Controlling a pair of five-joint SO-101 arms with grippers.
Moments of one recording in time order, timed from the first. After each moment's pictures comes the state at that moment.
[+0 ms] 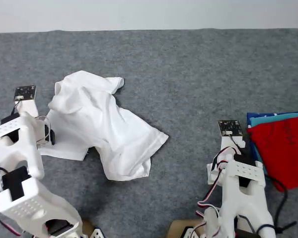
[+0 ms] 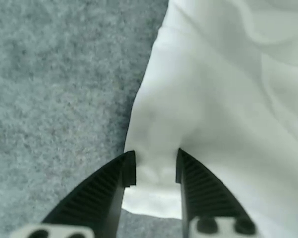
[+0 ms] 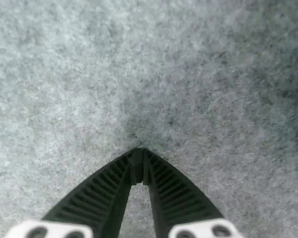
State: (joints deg) left arm -32.5 14.2 24.3 56.2 -11.9; right arm 12.8 -28.8 70.6 50.9 15.8
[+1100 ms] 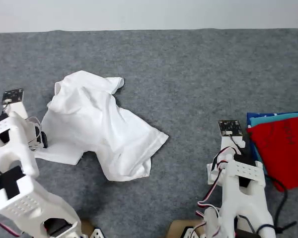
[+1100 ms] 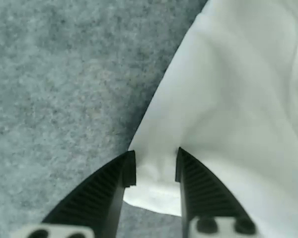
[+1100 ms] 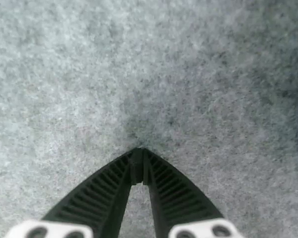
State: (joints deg) left arm -37.2 15.3 20.3 62.0 -10.5; right arm 12.8 -28.8 70.6 50.9 15.8
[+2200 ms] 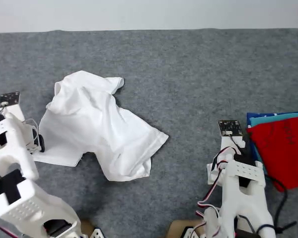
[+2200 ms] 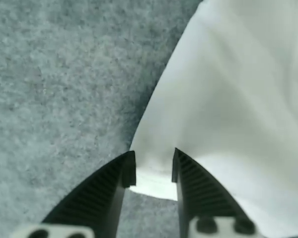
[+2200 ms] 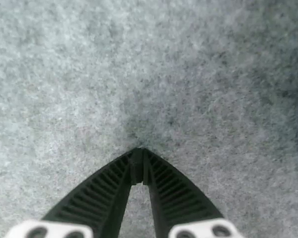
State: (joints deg) left arm -38.1 12.1 21.6 64.7 -10.4; right arm 12.8 -28.8 70.6 50.9 15.8
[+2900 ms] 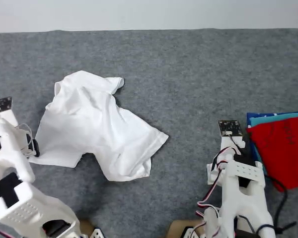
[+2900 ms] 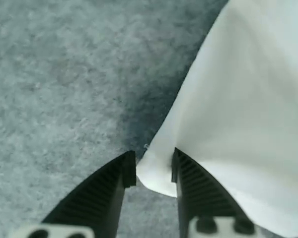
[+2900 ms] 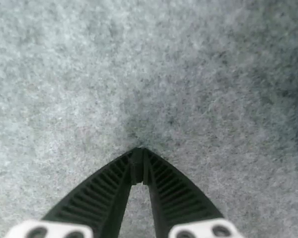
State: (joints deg) left arm -41.6 11.1 23.5 63.4 -11.7; right arm 12.8 -28.8 70.9 50.9 15.8
